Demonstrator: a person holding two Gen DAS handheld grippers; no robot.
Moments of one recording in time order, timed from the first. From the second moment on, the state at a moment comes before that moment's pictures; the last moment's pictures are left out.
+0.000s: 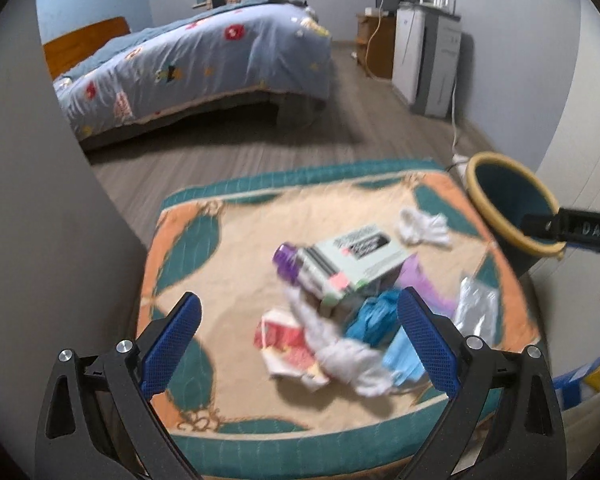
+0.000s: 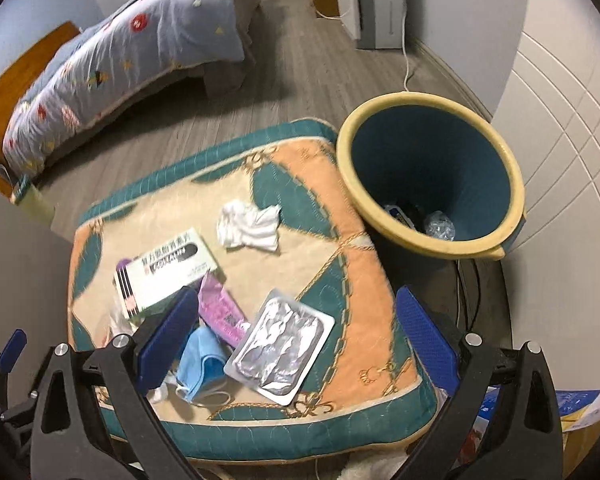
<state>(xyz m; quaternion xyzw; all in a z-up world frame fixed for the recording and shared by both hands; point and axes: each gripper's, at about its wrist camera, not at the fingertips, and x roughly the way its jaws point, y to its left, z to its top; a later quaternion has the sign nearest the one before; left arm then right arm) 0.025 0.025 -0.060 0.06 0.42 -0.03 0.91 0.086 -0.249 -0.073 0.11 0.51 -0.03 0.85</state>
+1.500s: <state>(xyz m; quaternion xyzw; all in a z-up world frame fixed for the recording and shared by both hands) 0.054 0.004 -0.161 0.06 0.56 -0.08 0.82 0.113 -0.212 -0.186 0.07 0.62 -0.05 0.78</state>
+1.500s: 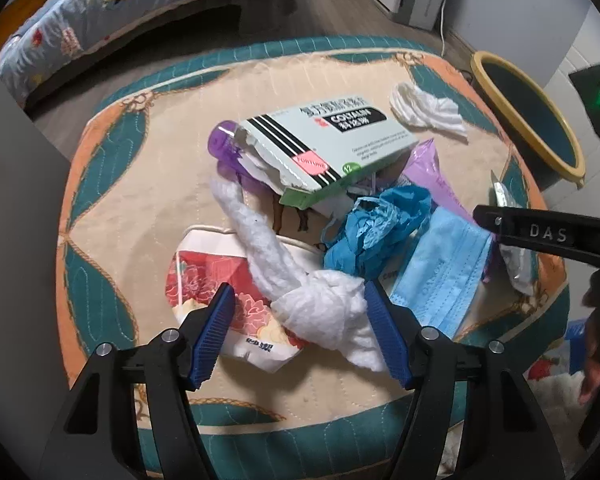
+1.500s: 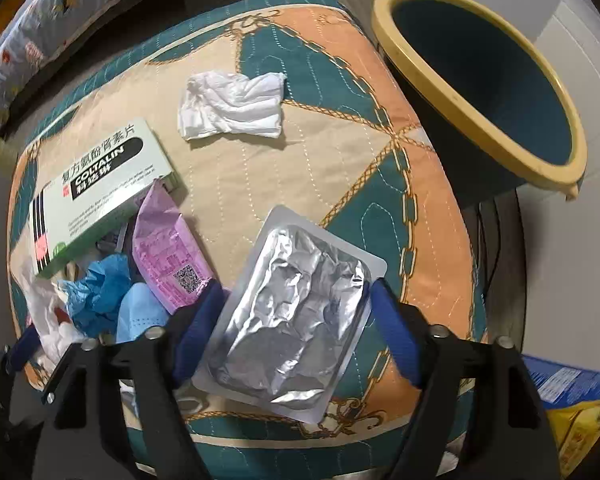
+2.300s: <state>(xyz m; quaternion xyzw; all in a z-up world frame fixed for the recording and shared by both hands) 0.055 -0.002 -0.063 0.02 0.41 -0.12 0.90 0.115 -0.240 -0.081 0.11 0.52 0.00 0.84</state>
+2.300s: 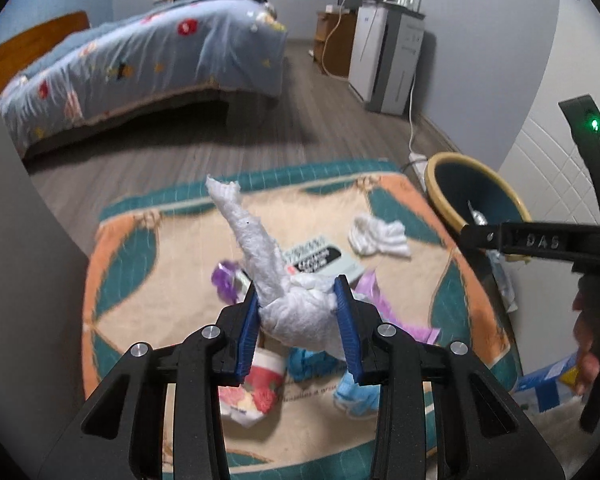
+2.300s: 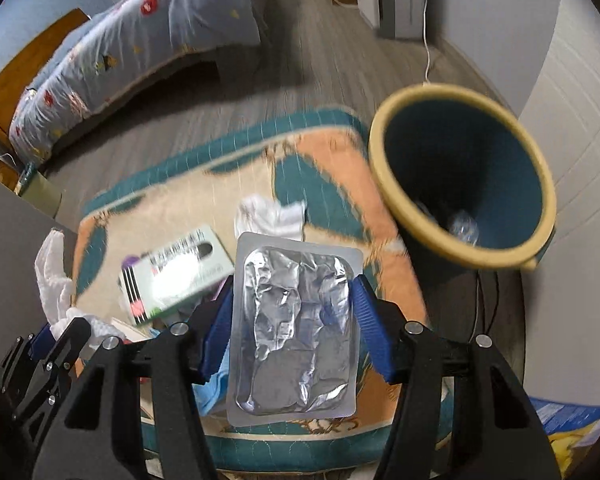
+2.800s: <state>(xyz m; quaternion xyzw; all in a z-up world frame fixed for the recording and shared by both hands) 0.070 -0.027 -0.036 0.02 0.37 -0.14 0.92 0.144 -0.305 -0.011 0.12 0.46 0.03 0.88</state>
